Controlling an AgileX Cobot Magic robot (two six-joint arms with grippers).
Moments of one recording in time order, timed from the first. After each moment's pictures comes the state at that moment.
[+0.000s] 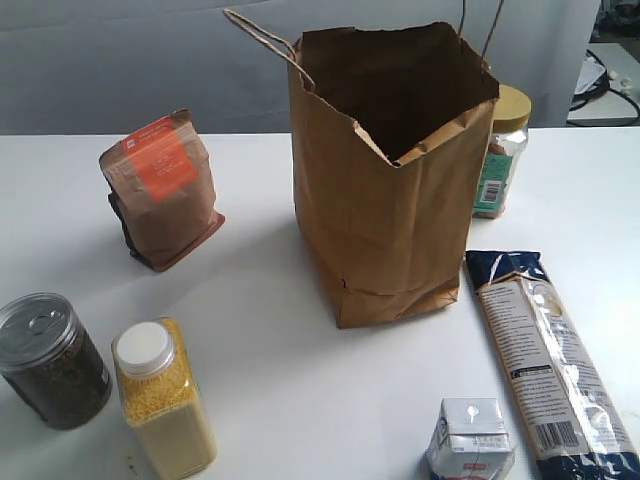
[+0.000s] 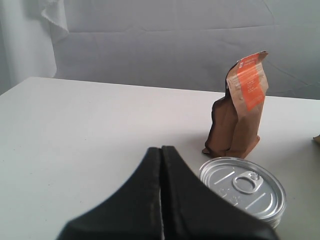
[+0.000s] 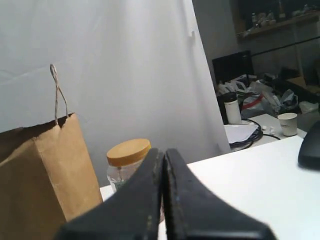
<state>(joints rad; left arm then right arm) 0.04 0.00 0.00 0.05 0.26 -0.12 0.19 0.01 -0.07 0.09 0.05 0.17</state>
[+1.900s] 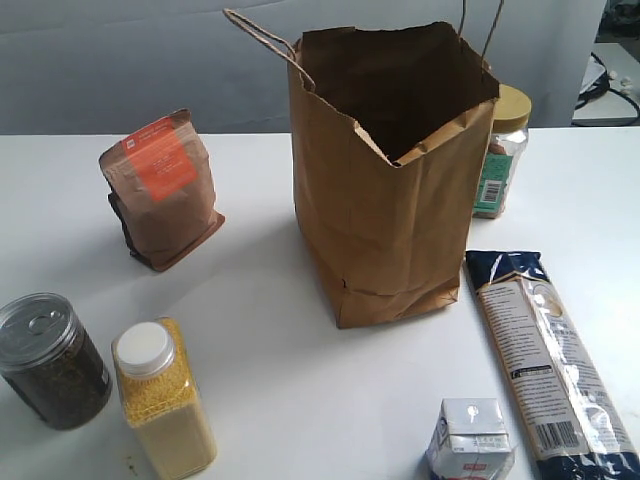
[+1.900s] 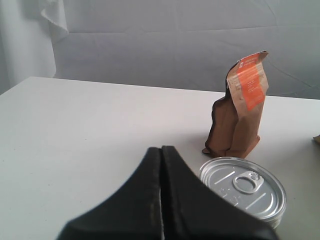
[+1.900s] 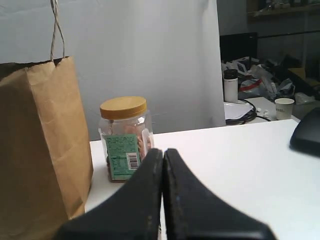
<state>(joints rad) 0.04 0.00 0.00 0.05 0.26 -0.12 0.23 0.01 0.00 0.13 0.09 -0.03</state>
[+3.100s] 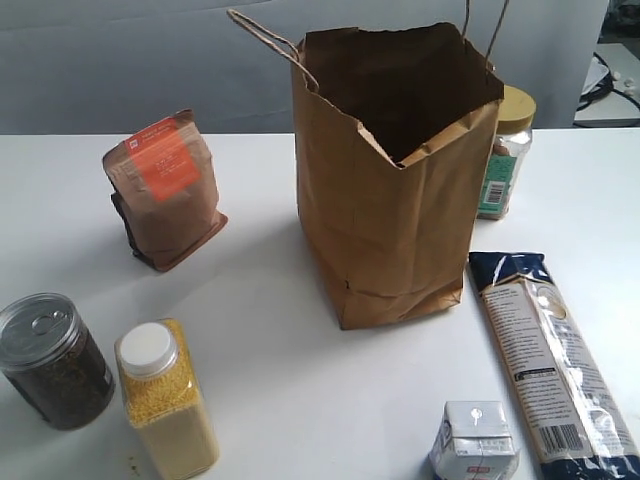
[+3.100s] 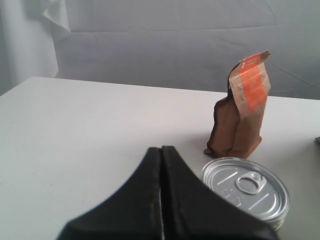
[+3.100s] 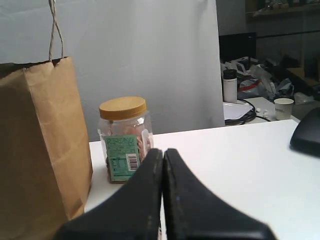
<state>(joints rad) 0.04 0.00 0.00 0.05 0.26 -0.12 0.22 0.01 0.00 0.13 0.09 -0.03</state>
